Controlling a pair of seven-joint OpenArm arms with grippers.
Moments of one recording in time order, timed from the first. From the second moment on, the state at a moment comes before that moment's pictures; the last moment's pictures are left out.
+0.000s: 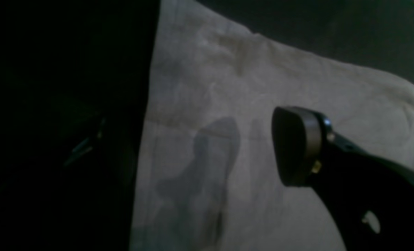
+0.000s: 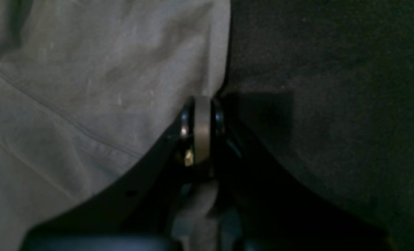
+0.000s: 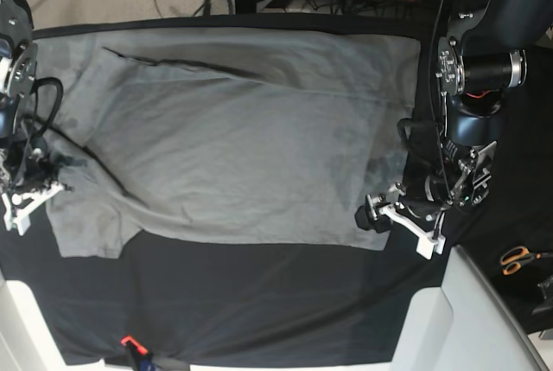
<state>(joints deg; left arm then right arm) -30.0 -15.5 -5.4 22.7 -24.3 -26.2 27.0 29.2 21.2 21.7 22.4 0.0 22.1 -26.9</state>
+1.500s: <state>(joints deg) -16.9 -17.9 -10.1 47.0 -23.5 -21.5 43.4 29.2 21.0 21.7 22.4 0.1 22.1 -26.9</state>
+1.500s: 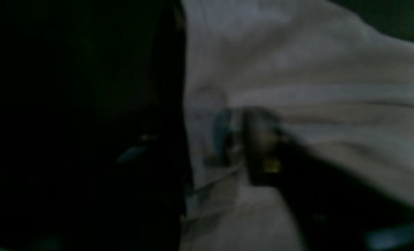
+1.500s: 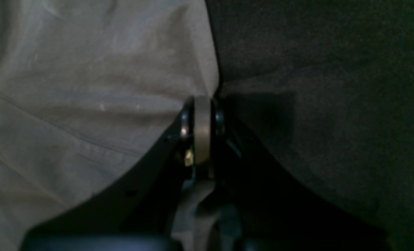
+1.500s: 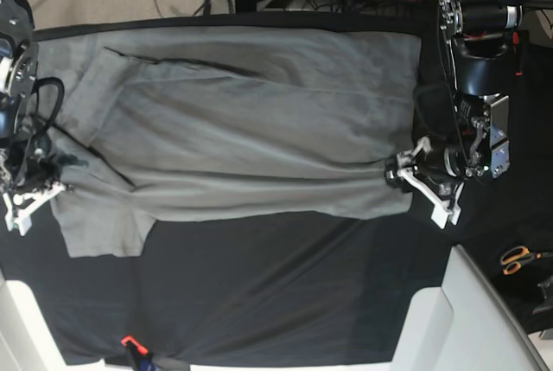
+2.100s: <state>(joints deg) -23.2 -19.0 -18.9 52.9 -21.2 -20.7 49.7 29.1 21.0 21.7 22.4 0.1 22.1 -26.9</state>
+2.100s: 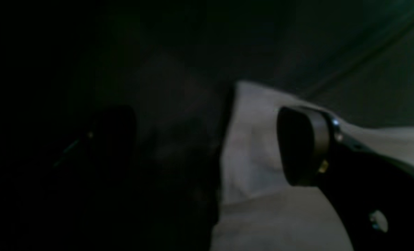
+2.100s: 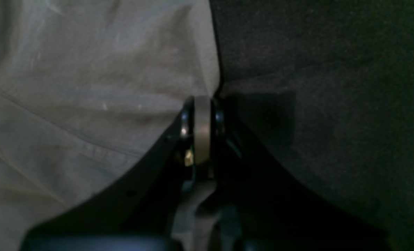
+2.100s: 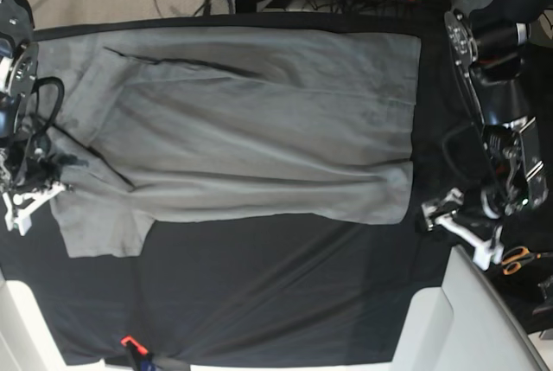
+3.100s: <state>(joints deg) -34.6 -13.3 -17.4 20.1 -21.0 -20.7 26.7 29.1 21.0 21.7 22.4 0.1 22.1 -26.9</state>
